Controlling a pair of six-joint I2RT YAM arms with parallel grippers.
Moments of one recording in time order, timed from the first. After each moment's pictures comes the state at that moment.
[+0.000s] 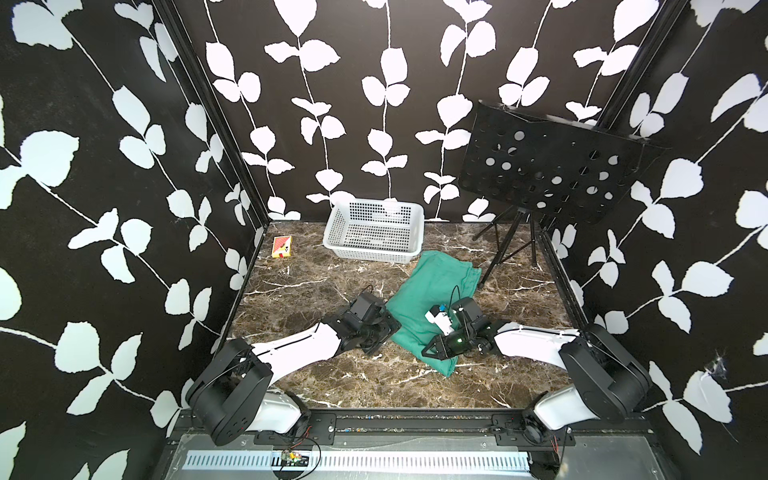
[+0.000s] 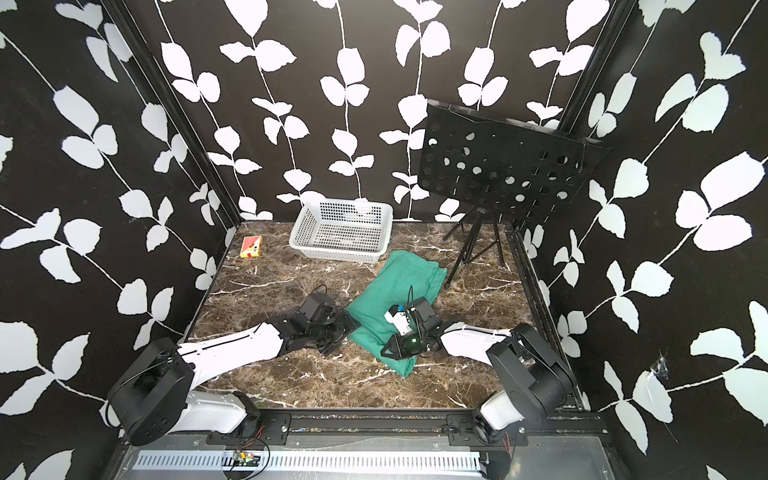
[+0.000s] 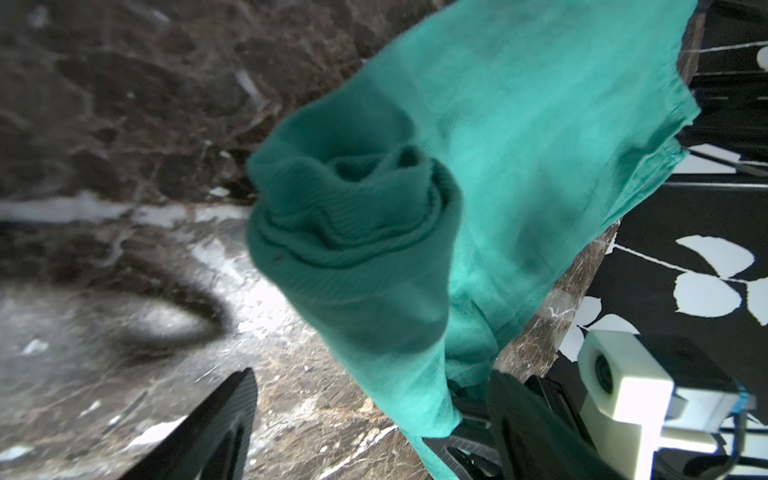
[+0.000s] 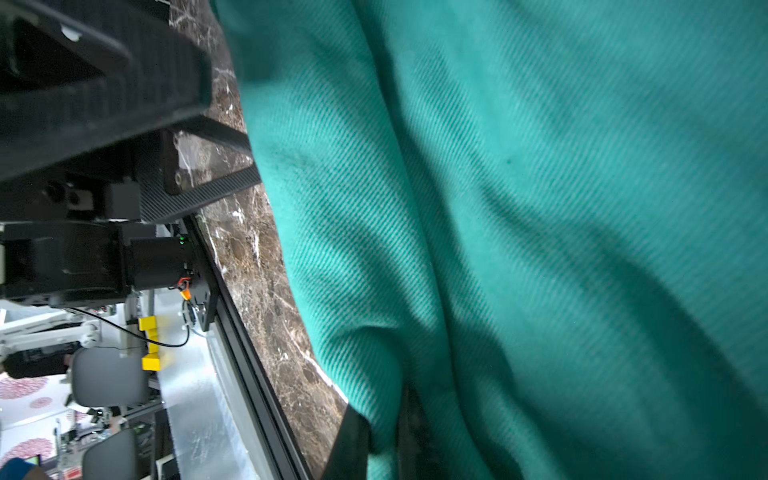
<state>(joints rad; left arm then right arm) -0.75 1.35 0.65 -0.21 0.19 -1.30 0.63 1.50 0.58 -0.09 -0.72 0.41</state>
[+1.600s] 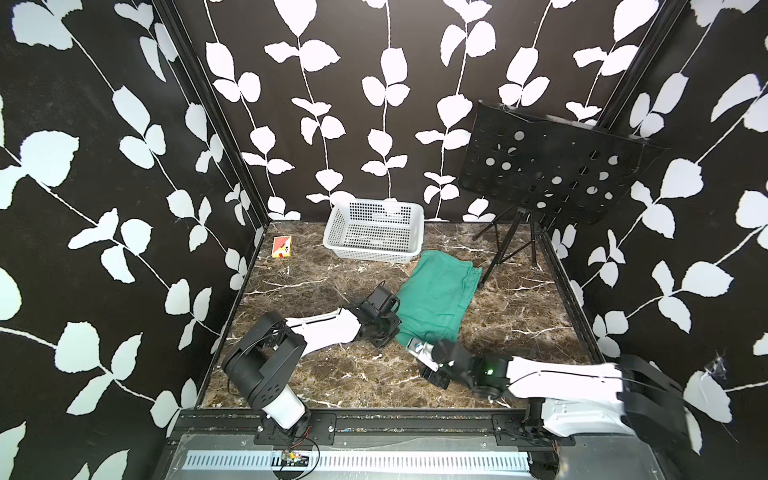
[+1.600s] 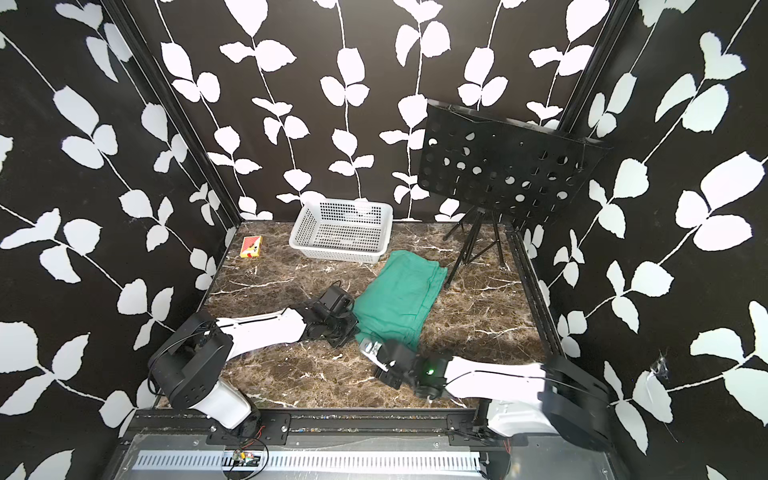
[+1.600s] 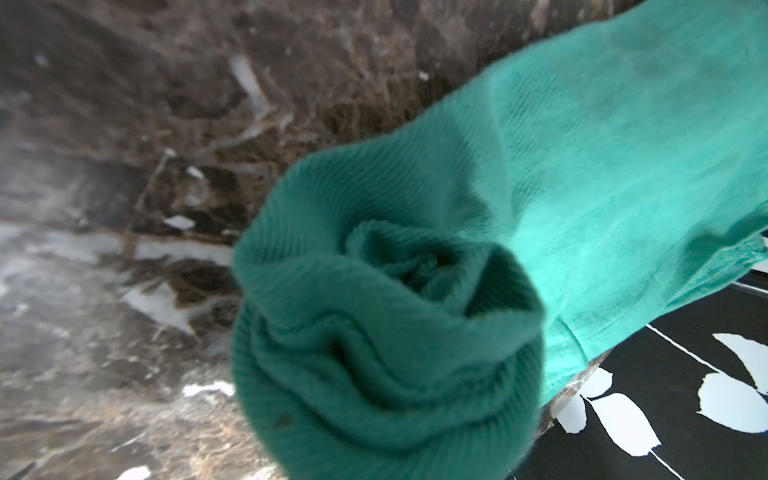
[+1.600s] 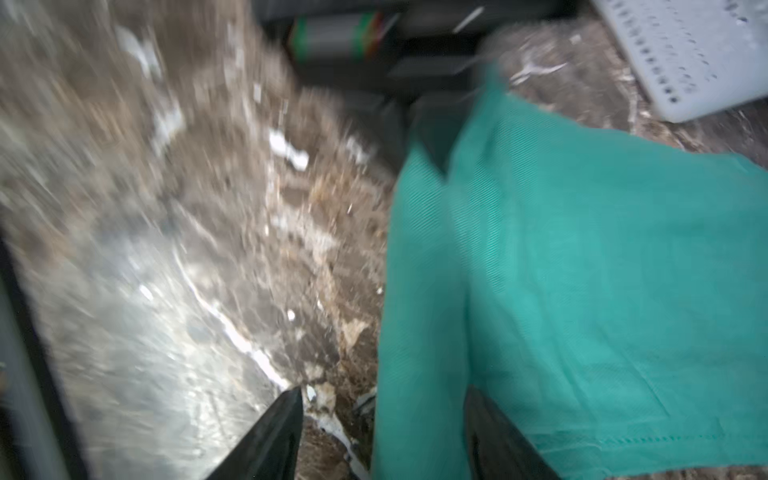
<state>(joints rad) -0.77 1.59 0.82 -0.27 0.15 -1.49 1.21 1.29 0.55 -0.15 0.26 -0.12</state>
